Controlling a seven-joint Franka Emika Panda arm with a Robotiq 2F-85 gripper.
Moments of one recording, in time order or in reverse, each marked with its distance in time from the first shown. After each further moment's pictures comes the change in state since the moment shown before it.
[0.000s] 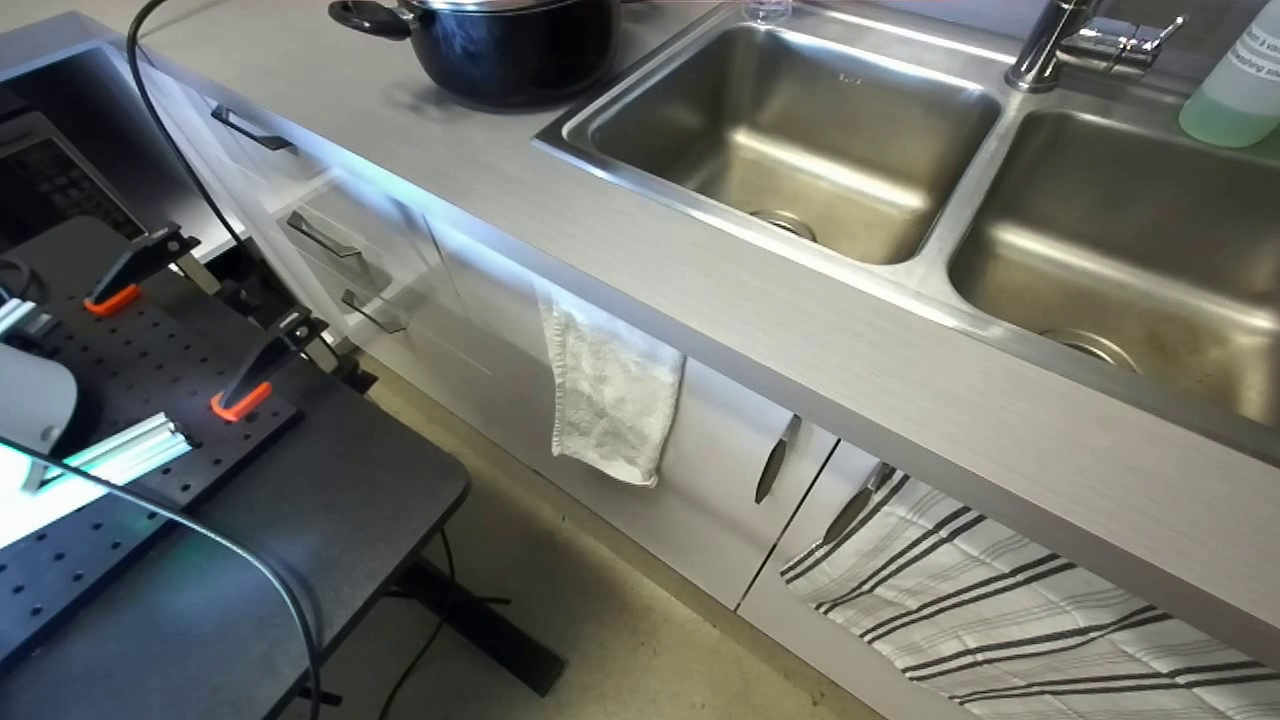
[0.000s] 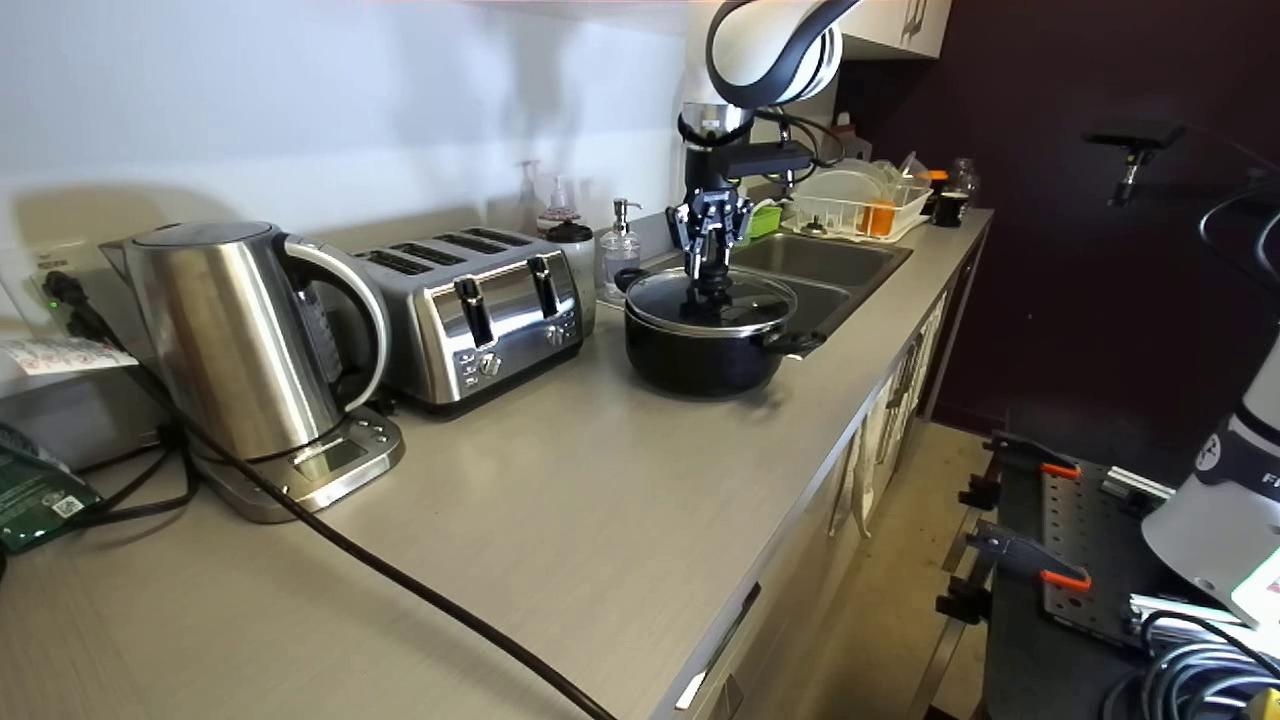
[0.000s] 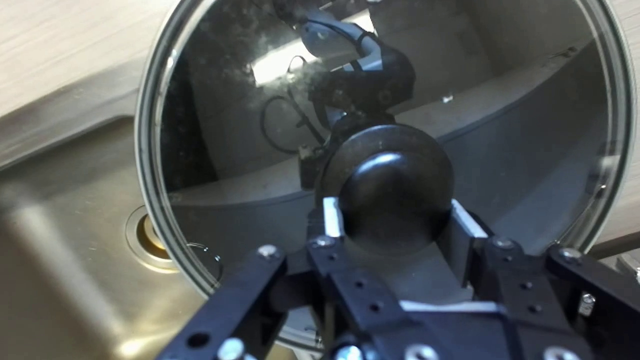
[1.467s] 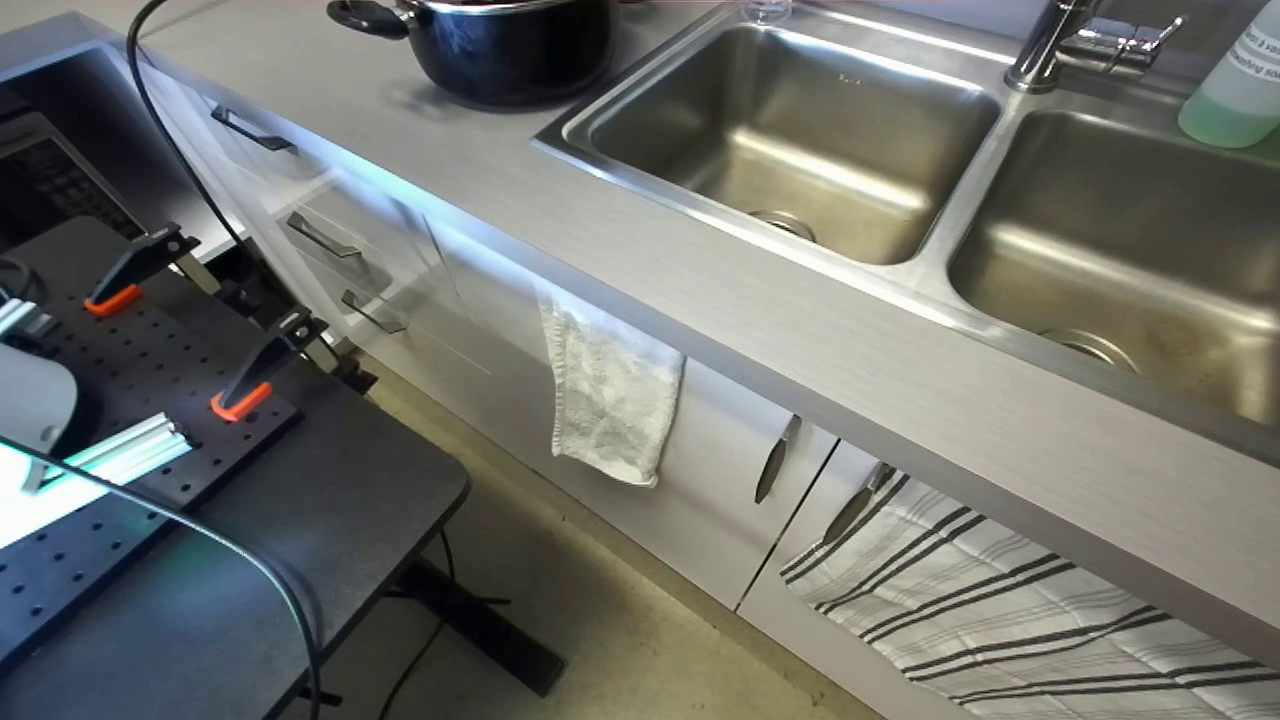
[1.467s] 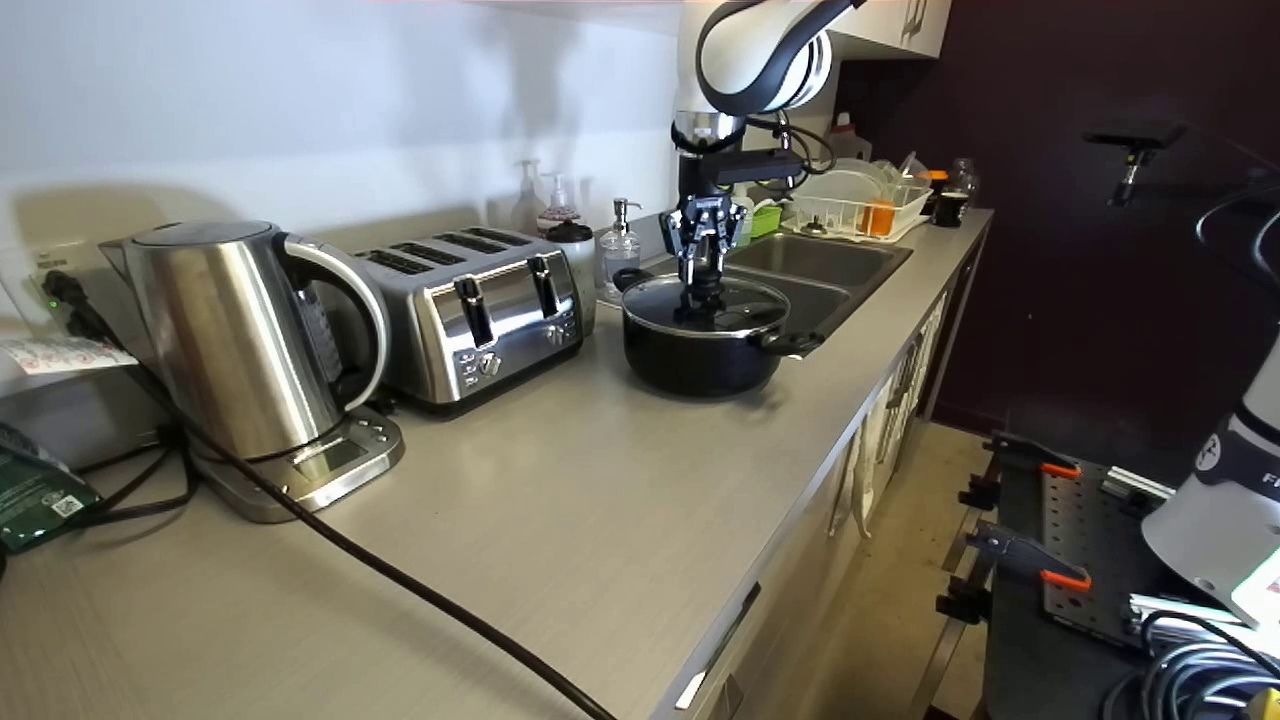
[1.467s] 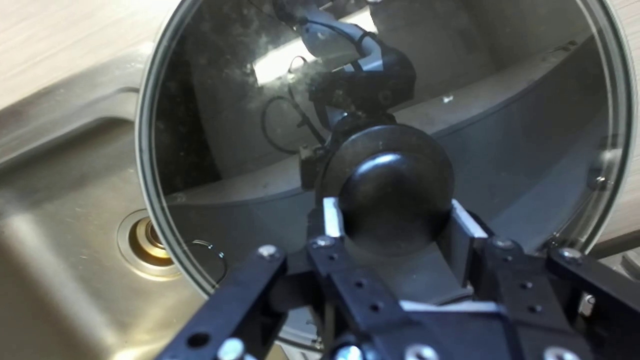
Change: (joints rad) arm 0.005 0.041 -0.005 0.035 0.020 -0.004 0.004
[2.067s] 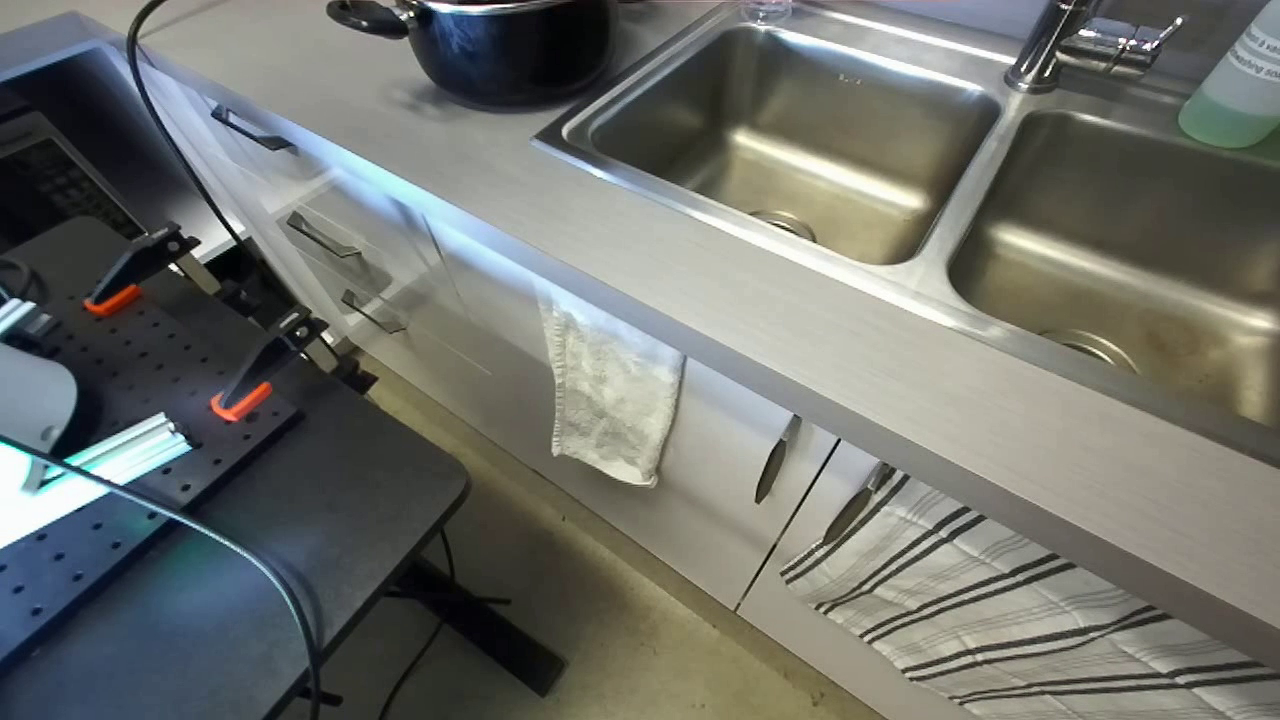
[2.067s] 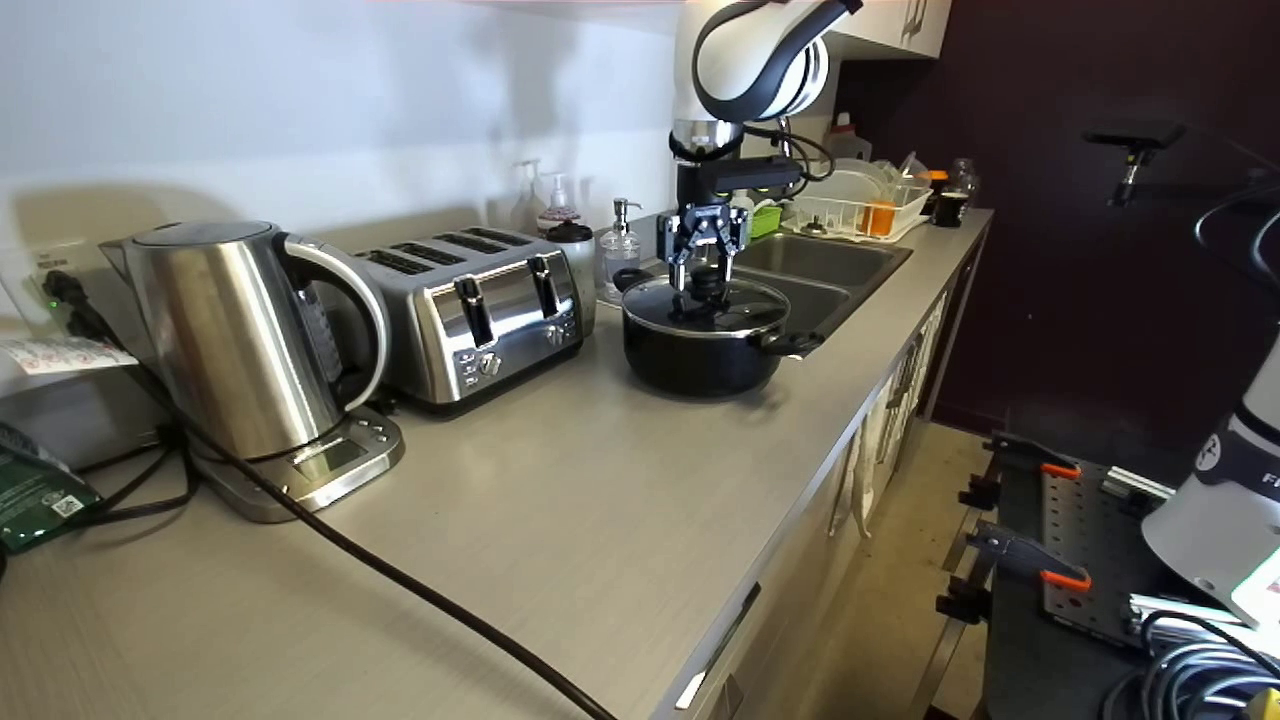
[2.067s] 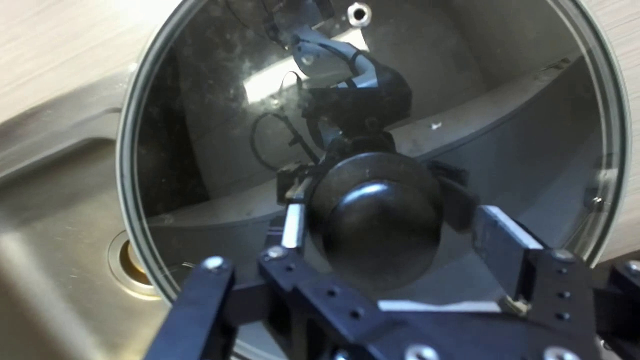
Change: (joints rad) arm 0.009 0.013 0.002 -0.003 0.022 -0.012 -0.001
